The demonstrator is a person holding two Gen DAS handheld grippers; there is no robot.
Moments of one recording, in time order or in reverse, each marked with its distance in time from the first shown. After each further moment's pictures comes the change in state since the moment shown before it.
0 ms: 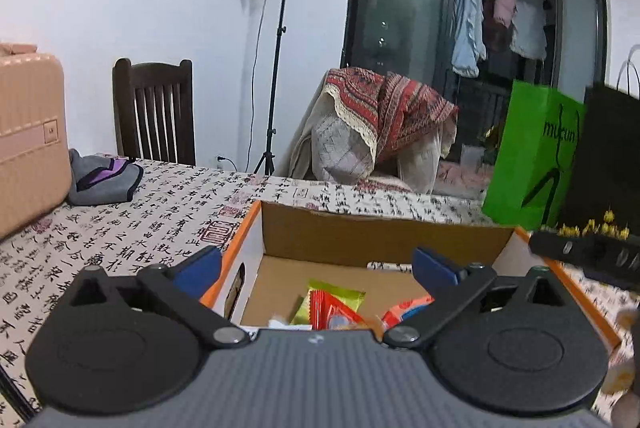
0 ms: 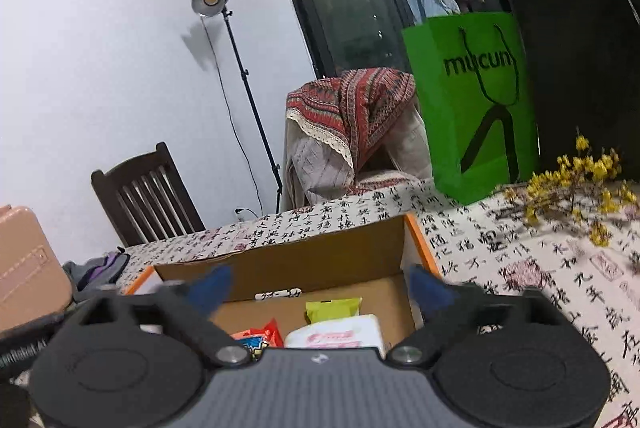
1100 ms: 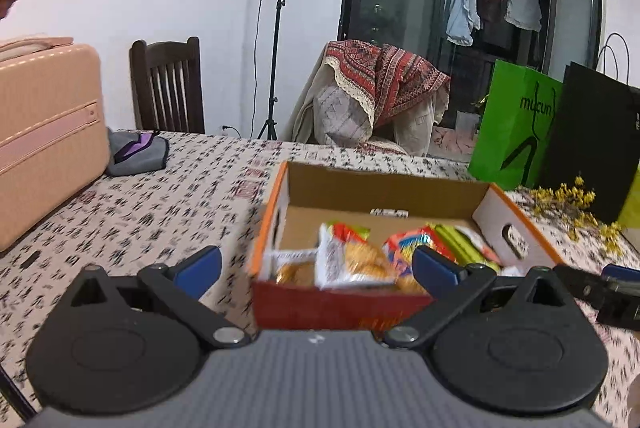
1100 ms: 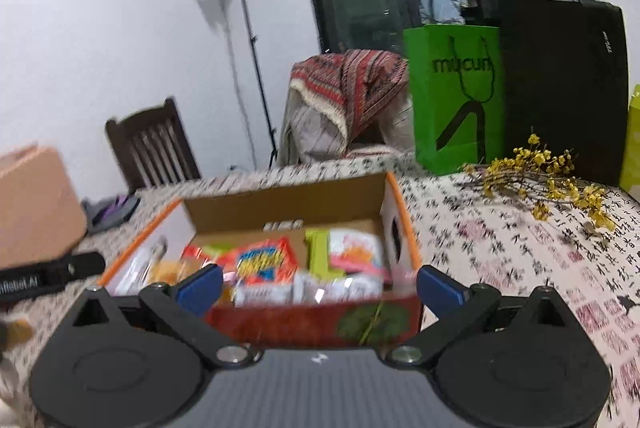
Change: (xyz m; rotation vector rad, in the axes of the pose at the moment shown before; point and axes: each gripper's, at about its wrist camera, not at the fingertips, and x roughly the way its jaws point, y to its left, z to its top) left arm -0.094 0.033 -0.004 0.012 0.111 -0.014; right arm -0.112 0.038 -0.037 -0.160 0.127 -0.051
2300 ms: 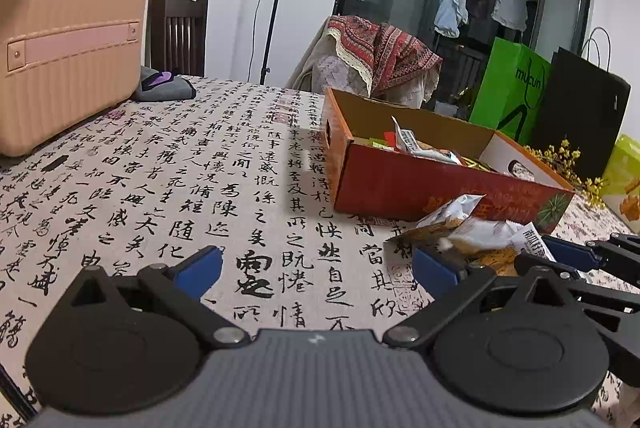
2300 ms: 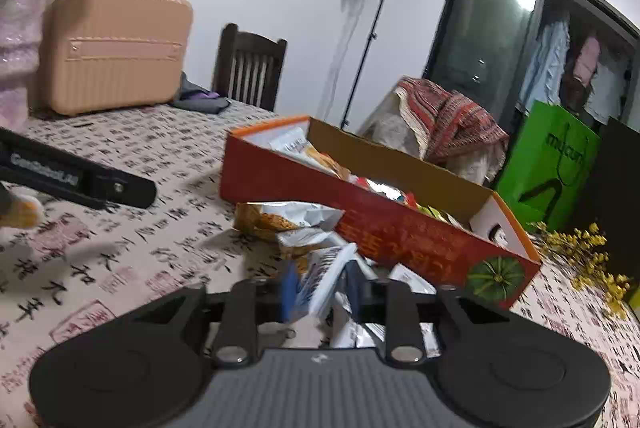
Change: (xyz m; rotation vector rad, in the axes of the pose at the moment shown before) left arm -0.024 0.095 -0.089 -0.061 0.046 -0.105; right arm -0.023 0.132 -0.099 -0.498 -0.046 0.017
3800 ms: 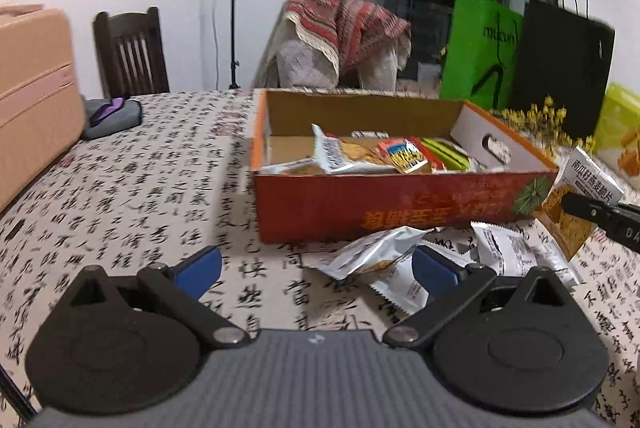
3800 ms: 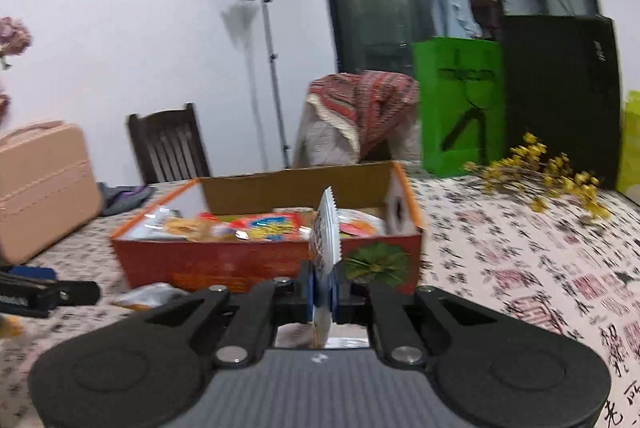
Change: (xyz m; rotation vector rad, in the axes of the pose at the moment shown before) left arm 0.038 -0.080 0.034 0.185 0.087 0.006; right arm 0.006 -0.150 -0.036 0.490 -0.044 -0.053
